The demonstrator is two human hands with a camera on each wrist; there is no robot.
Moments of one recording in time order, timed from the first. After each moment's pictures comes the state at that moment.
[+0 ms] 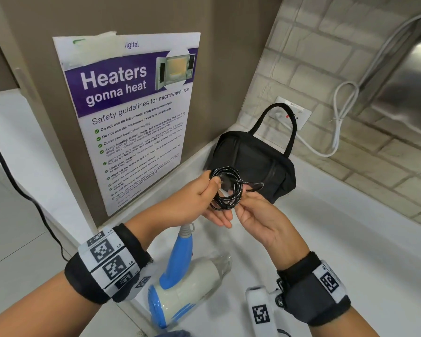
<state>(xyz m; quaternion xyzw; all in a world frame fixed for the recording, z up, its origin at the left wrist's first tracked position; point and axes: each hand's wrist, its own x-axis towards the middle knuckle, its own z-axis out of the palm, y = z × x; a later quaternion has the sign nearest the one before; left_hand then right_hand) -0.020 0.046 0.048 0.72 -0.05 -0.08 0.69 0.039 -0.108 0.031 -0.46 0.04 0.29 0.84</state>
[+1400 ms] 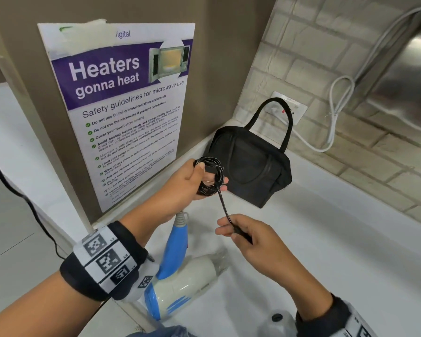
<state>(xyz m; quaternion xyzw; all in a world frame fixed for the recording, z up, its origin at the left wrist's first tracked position) -0.011 0.047 0.042 0.65 0.04 0.01 0.76 -0.027 -0.144 0.033 -0.86 -0.21 0.21 0.41</state>
